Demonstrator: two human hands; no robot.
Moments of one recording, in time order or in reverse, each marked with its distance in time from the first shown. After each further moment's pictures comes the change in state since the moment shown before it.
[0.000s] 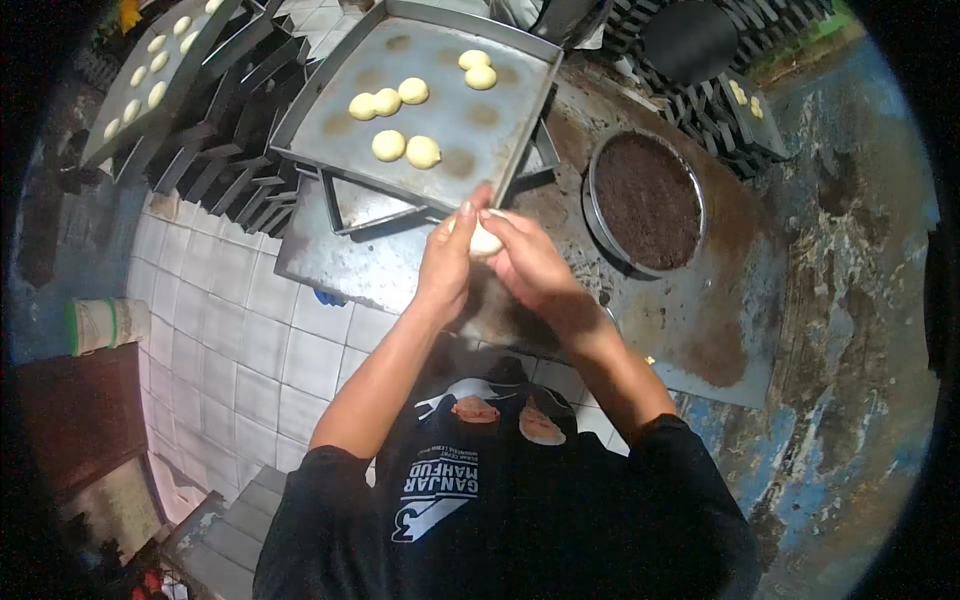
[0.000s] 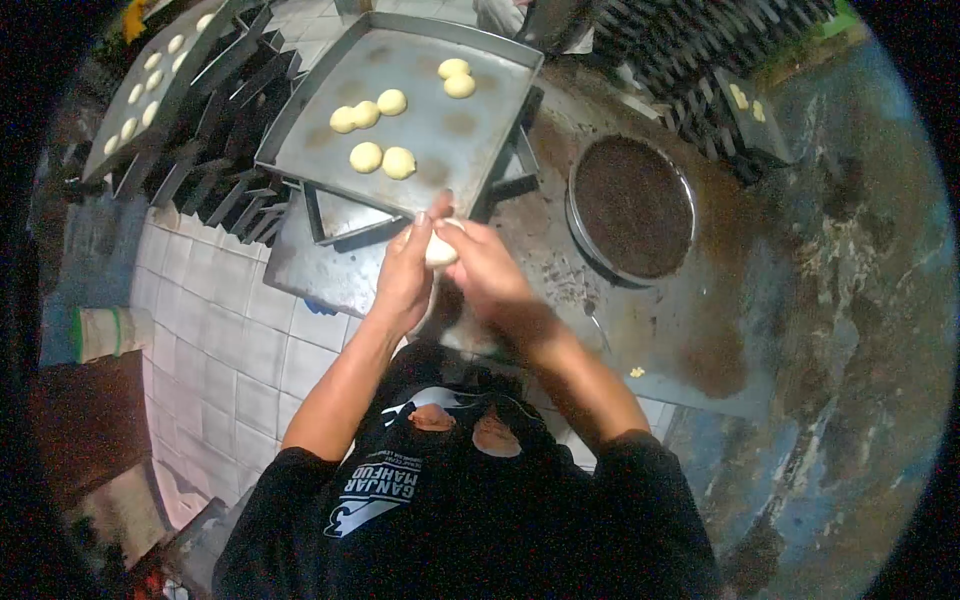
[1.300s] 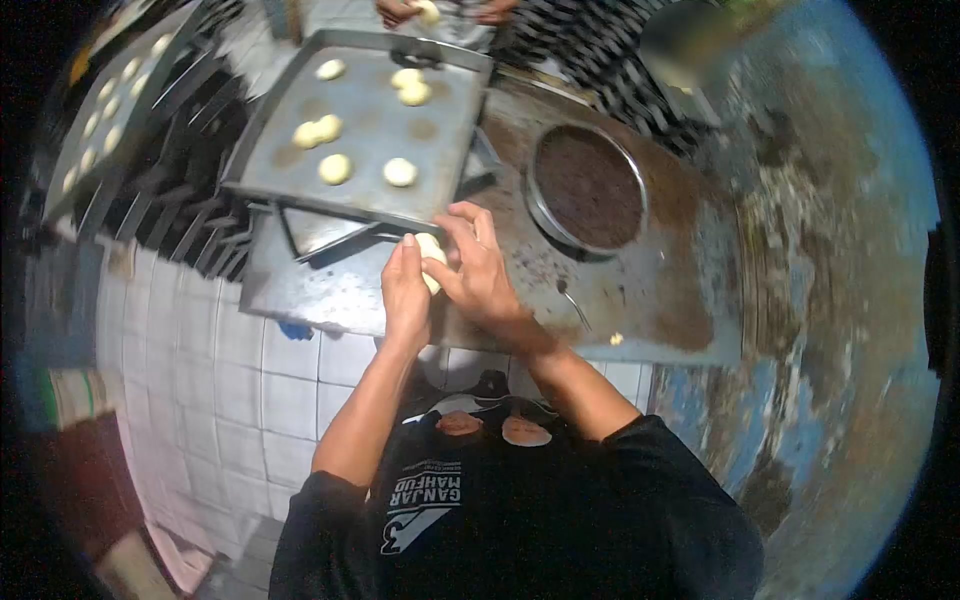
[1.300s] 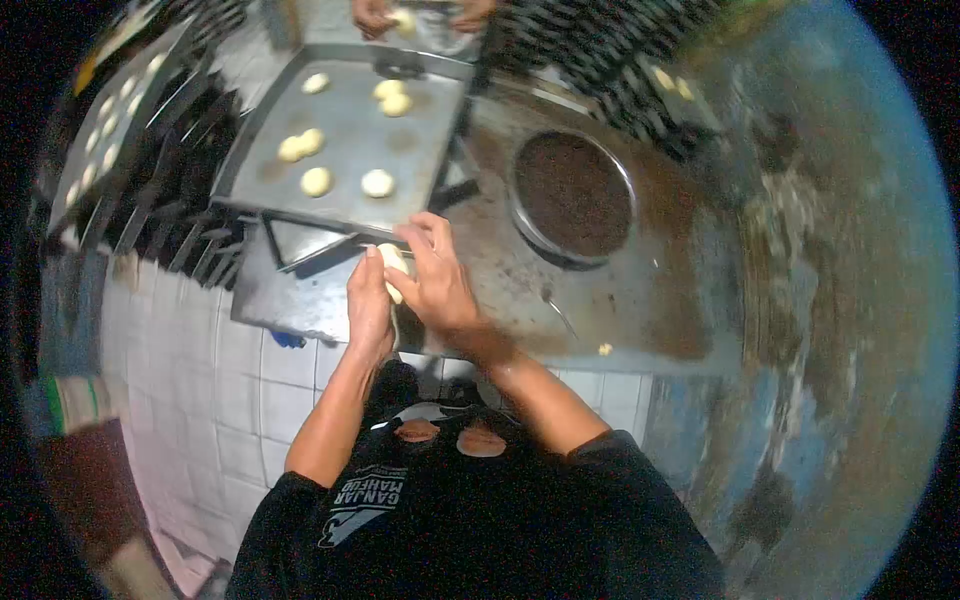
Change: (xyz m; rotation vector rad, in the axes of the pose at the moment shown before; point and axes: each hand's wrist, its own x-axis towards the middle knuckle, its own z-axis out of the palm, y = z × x) left_hand -0.036 -0.012 -0.001 0.142 0.225 0.014; right_hand -0.048 0.010 0.034 -1.100 0.317 -0.709
